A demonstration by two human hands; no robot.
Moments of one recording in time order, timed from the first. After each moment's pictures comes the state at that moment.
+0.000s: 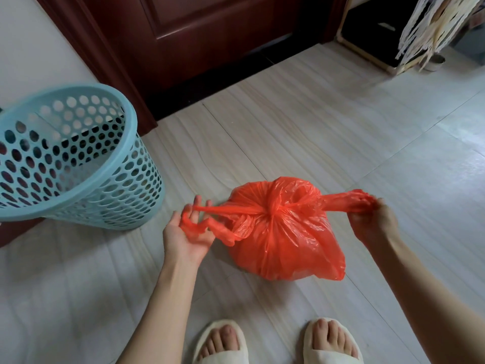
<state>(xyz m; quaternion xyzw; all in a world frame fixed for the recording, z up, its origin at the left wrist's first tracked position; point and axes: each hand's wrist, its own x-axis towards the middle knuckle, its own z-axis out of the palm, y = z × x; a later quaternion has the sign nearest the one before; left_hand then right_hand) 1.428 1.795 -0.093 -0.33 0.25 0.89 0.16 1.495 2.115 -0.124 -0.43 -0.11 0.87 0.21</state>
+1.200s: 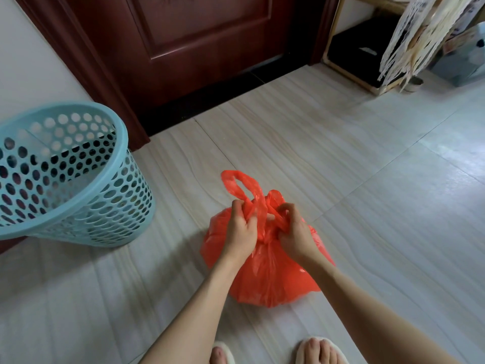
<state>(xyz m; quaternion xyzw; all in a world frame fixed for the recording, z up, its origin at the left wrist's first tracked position) 1.440 1.894 -0.095 0.05 0.80 0.58 0.11 1.480 2.013 -0.122 -0.20 -0.85 0.49 0.00</state>
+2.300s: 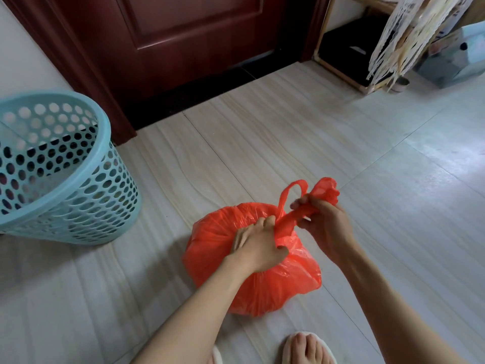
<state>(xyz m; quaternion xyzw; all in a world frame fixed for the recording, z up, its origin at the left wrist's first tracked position) 1.458 1.925 -0.102 0.27 0.92 0.14 0.25 1.496 2.062 -0.068 -0.26 -0.51 0.82 0.05</state>
